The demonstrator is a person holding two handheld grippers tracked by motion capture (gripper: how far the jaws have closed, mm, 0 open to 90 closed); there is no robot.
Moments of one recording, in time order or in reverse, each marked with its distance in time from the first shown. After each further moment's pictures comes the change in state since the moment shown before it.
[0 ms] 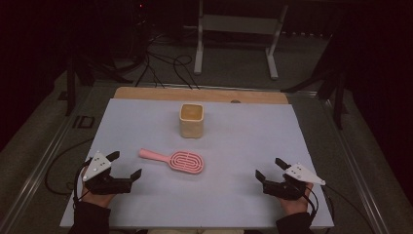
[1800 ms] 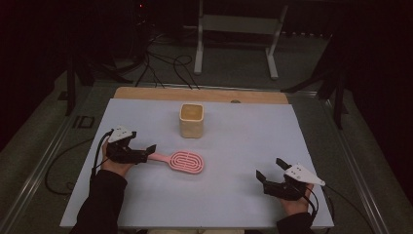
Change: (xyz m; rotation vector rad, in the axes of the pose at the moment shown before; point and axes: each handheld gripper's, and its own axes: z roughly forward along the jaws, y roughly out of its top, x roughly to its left) left arm 0.025 0.040 0.078 0.126 -0.026 -0.052; right arm -0.001 -0.002 0.000 0.009 -0.011 -0.020
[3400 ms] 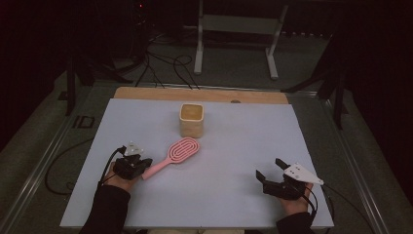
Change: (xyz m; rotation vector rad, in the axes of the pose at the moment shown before) left arm -0.026 -0.042 0.010 0.267 0.017 0.002; right arm -0.001 -0.001 0.002 0.016 -0.007 -0.013
